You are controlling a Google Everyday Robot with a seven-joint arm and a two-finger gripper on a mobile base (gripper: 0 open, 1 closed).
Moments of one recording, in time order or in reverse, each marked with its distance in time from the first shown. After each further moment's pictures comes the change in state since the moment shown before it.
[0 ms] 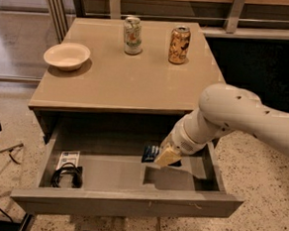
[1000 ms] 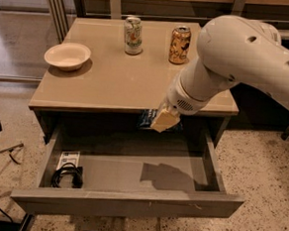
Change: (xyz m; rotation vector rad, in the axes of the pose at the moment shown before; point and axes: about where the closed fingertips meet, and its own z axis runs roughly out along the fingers) arm -0.080 -0.014 -0.111 0.135 0.034 -0.066
